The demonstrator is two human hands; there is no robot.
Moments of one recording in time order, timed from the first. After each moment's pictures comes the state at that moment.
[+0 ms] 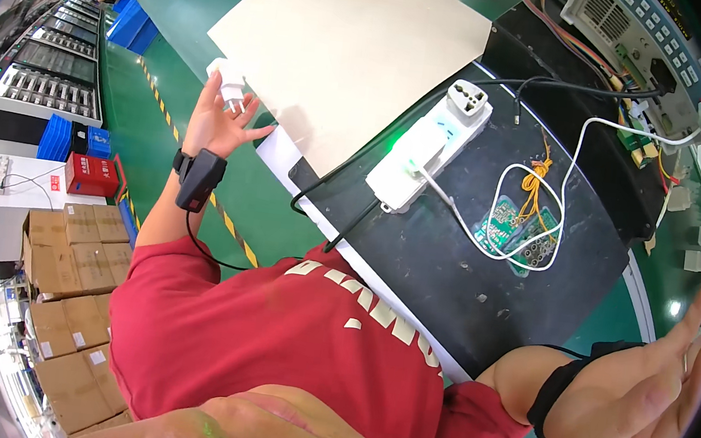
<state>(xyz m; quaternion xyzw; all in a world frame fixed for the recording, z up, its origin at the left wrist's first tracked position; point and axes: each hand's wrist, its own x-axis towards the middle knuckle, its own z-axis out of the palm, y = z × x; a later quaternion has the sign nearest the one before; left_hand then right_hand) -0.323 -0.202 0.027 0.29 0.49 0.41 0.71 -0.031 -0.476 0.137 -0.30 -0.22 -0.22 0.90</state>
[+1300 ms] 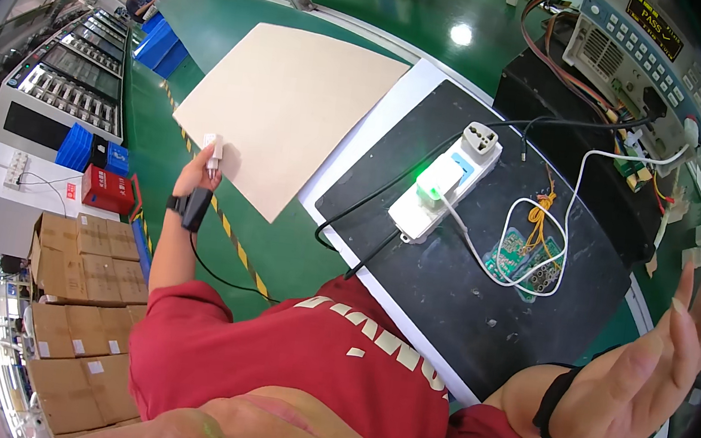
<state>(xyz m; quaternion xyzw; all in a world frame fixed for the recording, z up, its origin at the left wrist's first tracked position) -0.476 -0.161 -0.009 0.41 0.57 0.36 0.62 -0.028 -0.494 0.121 -0.56 -0.55 -0.24 0.58</state>
